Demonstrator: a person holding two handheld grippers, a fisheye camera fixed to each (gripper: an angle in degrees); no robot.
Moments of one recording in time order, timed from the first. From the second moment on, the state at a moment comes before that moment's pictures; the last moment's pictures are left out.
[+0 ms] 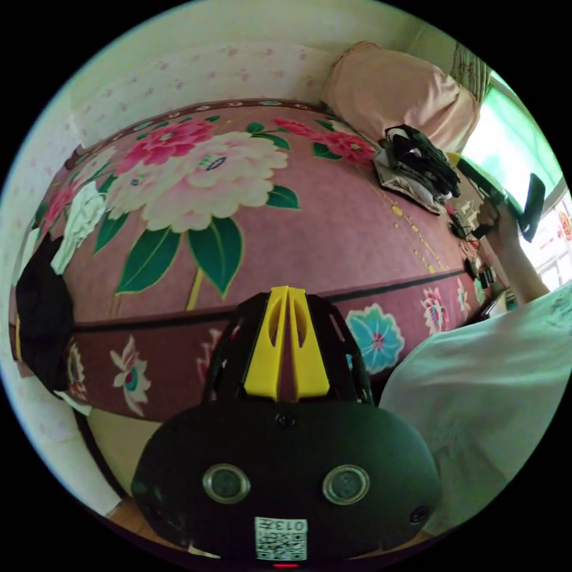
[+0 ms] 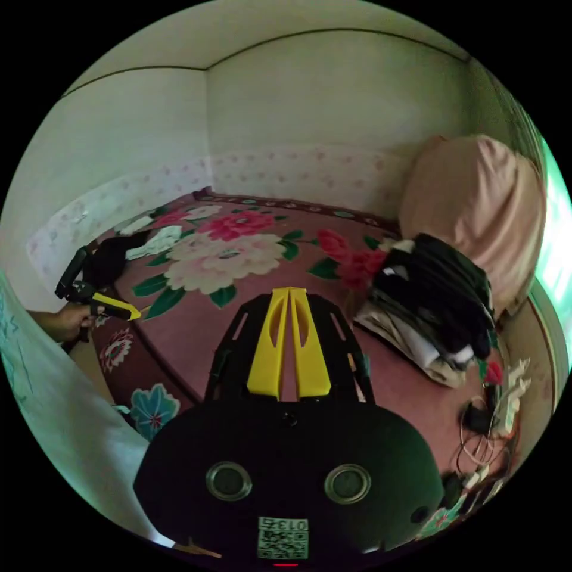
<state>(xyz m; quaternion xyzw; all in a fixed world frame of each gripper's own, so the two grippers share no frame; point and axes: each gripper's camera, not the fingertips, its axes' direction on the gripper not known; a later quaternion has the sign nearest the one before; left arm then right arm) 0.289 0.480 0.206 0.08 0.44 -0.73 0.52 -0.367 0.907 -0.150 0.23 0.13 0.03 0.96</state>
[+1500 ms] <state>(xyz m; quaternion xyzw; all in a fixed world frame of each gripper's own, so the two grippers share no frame) 0.897 1.281 0.380 -0.10 0.47 -0.87 0.09 -0.990 0.129 0.322 -0.04 -0.24 -0.19 0.95</state>
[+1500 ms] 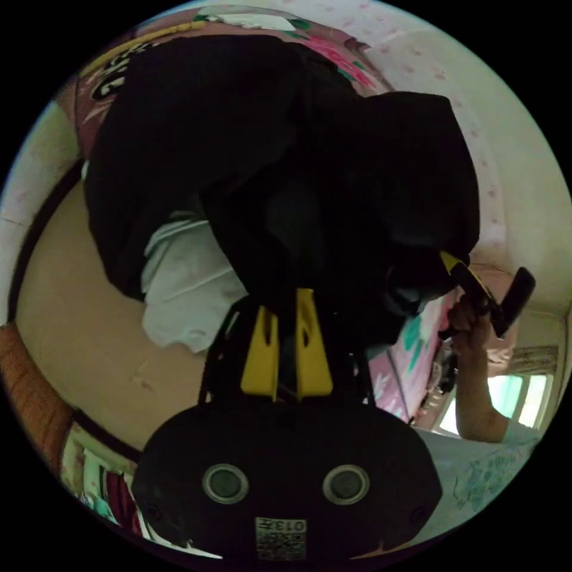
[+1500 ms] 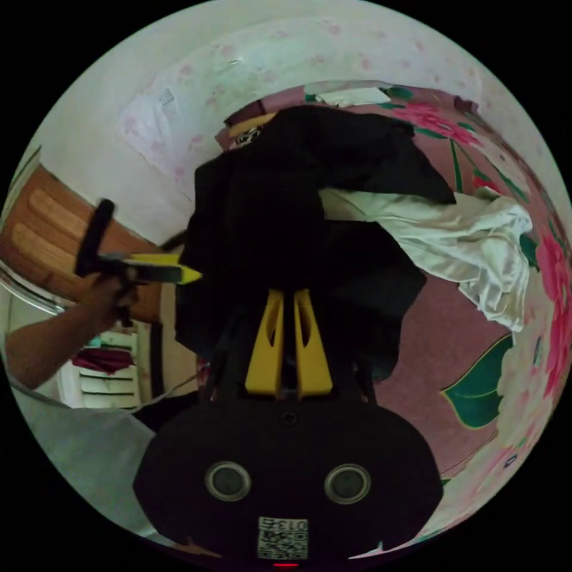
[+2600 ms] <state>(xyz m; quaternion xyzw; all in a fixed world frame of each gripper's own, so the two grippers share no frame) 0.761 1.239 0.380 0.07 0.46 -0.64 0.60 -0.745 0.767 0.164 0.10 -0.03 0.52 0.85</state>
